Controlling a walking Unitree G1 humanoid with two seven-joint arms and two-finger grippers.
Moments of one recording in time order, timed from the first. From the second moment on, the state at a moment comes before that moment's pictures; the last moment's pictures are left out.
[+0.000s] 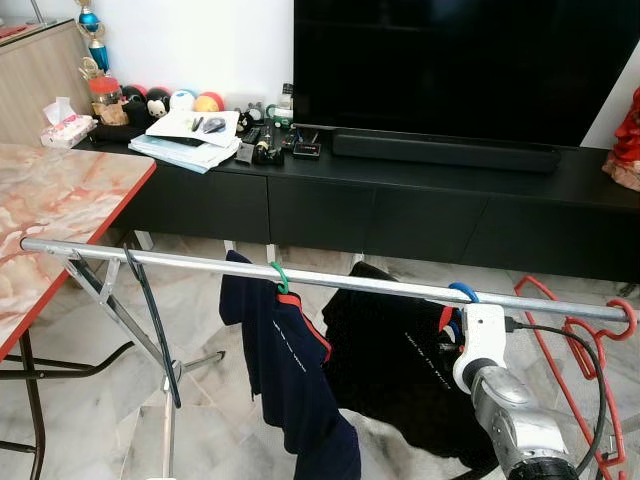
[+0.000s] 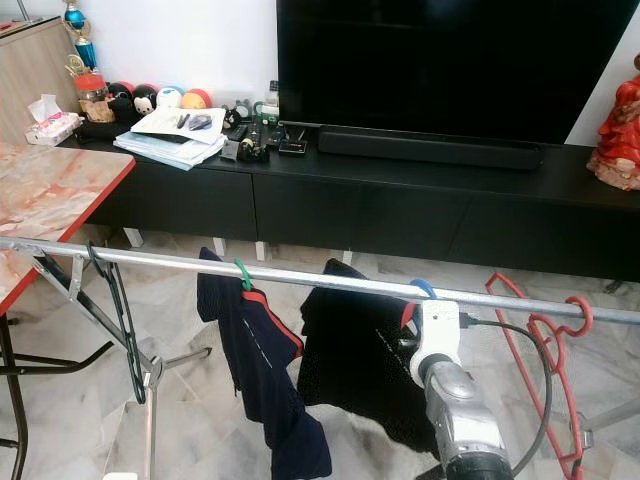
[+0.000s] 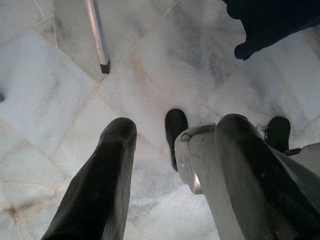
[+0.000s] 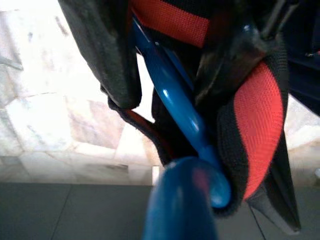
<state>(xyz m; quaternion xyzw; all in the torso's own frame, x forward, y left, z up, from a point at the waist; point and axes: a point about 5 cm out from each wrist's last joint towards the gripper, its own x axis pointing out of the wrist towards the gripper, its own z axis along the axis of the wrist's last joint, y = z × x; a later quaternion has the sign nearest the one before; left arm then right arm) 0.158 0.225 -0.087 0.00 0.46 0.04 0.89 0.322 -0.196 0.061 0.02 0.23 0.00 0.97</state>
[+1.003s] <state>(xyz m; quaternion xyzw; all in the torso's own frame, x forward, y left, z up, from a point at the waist) 0.163 0.241 -0.079 0.03 0.42 0.08 0.90 0.323 -0.189 0.053 0.06 0.21 0.02 0.98</state>
